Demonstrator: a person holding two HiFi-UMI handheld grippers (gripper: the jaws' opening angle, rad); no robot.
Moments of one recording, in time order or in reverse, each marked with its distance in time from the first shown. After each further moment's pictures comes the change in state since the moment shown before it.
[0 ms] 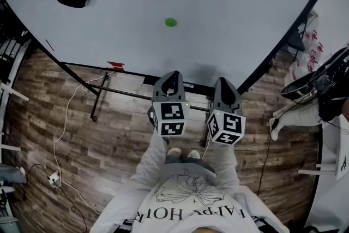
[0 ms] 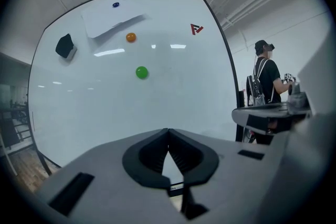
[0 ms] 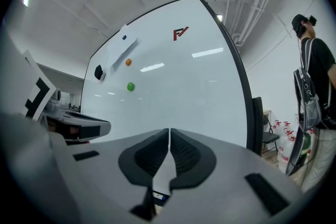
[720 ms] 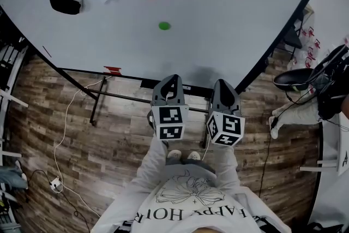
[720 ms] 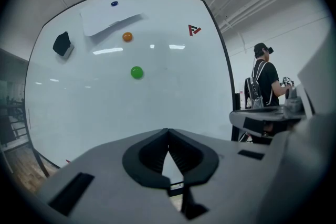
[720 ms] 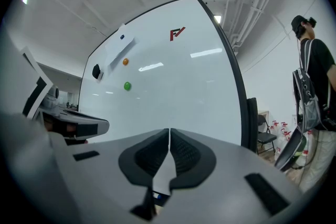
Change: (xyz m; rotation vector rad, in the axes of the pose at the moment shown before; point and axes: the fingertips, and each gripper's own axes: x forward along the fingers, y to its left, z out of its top) left arm 0.000 -0.013 0.004 -0.022 -0.002 -0.035; right arm -0.004 -0.012 0.000 -0.004 0.006 -0.023
